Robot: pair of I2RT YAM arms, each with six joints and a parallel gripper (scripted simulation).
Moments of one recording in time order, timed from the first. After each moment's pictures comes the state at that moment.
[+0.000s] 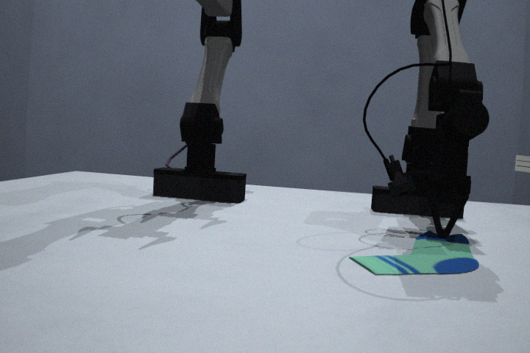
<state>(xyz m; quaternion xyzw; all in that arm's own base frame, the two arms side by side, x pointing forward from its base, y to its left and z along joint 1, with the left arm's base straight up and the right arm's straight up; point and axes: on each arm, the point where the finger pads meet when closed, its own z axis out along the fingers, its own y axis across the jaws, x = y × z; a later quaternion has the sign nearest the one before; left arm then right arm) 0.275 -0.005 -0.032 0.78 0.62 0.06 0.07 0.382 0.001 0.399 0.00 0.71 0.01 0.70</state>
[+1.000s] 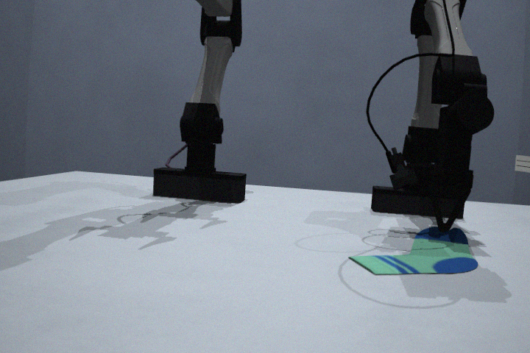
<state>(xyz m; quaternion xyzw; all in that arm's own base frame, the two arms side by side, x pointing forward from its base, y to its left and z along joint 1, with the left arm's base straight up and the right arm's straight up) 0.276 -0.005 -0.021 0.78 0.62 0.04 0.07 0.382 0.001 0.399 0.00 0.71 0.01 0.70</state>
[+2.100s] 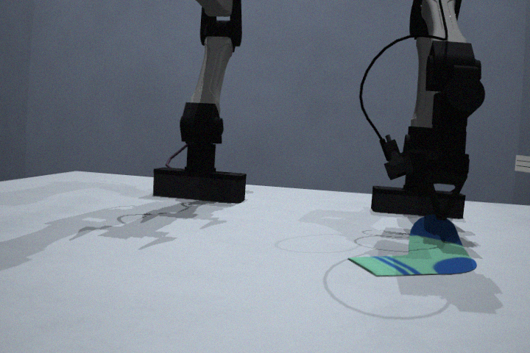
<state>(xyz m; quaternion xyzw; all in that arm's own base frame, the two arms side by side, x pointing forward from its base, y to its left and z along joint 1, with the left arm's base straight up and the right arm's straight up) 0.292 -0.015 0.001 0.78 0.62 0.06 0.08 0.382 0.001 0.399 0.00 0.71 0.01 0.70</state>
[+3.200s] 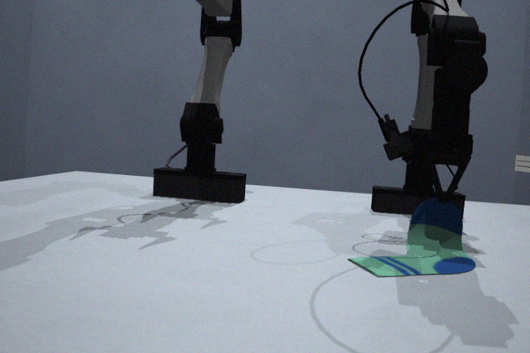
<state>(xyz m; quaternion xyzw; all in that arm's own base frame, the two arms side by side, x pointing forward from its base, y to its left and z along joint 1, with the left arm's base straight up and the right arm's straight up) 0.322 -0.022 0.032 0.78 0.62 0.04 0.04 0.382 0.001 0.399 0.00 0.71 0.01 0.70</state>
